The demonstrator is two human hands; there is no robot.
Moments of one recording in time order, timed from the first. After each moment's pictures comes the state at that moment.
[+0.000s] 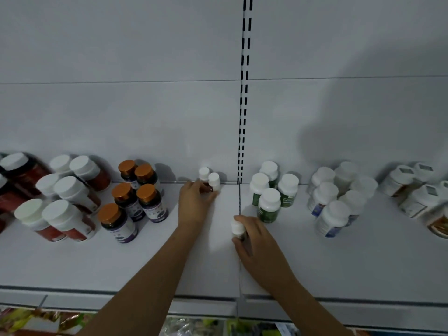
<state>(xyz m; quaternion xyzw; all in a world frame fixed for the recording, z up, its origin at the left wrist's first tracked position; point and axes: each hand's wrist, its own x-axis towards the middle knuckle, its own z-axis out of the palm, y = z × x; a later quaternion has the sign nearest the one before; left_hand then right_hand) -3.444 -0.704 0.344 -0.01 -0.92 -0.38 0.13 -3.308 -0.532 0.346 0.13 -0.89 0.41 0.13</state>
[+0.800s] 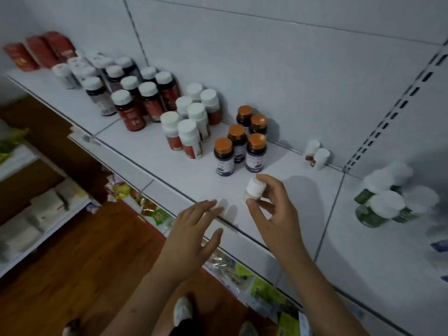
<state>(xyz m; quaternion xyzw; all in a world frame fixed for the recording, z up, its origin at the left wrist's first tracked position) -3.184 -0.836 0.359 0.04 -0.97 -0.21 0.08 -3.287 -0.655 0.394 0.21 -0.74 0.64 -0.04</state>
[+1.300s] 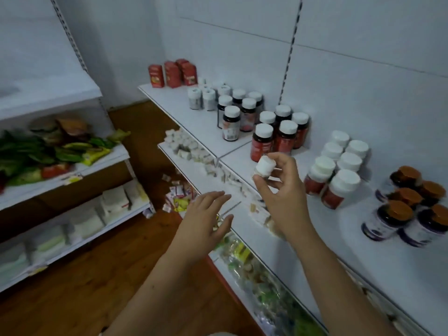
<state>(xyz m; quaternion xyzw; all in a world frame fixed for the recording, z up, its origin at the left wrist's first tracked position) -3.108 -1.118 0.388 0.18 -0.95 -0.21 0.15 -3.249 -0.985 0.446 0.34 -0.70 0.63 -0.04</state>
